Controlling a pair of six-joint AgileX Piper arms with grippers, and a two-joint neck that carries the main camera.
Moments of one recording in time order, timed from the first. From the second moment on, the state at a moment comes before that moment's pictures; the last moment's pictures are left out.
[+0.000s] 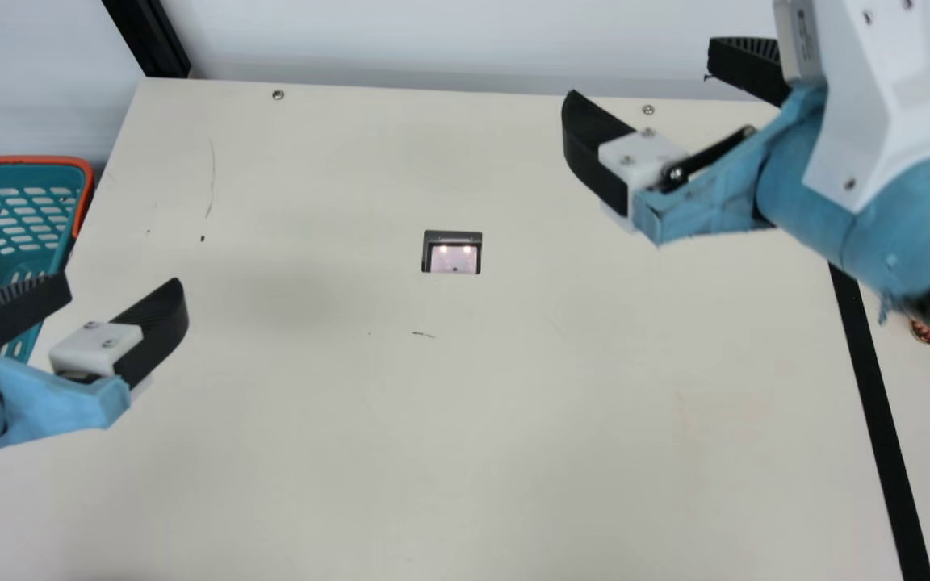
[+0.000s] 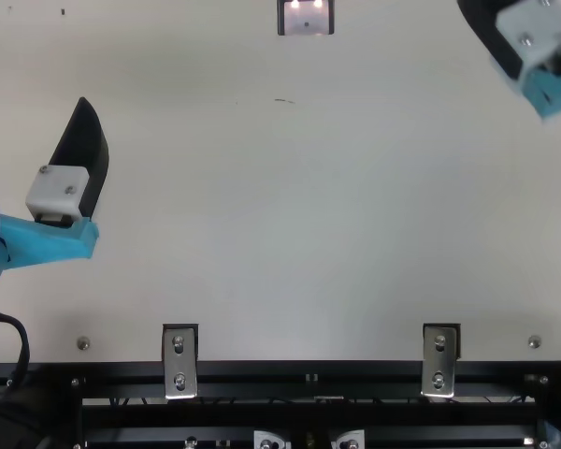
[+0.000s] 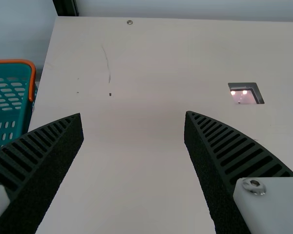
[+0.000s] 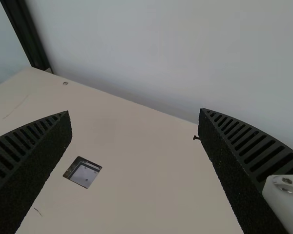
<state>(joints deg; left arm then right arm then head) -26.1 46.8 -32.4 23.5 32.6 -37.2 11.3 66.5 -51.8 40.0 14.0 -45.0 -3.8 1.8</state>
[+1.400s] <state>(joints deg) -19.1 23.4 -27.9 19.2 40.9 -26.3 -8.0 15.6 -26.0 38.0 38.8 -34.9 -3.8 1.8</state>
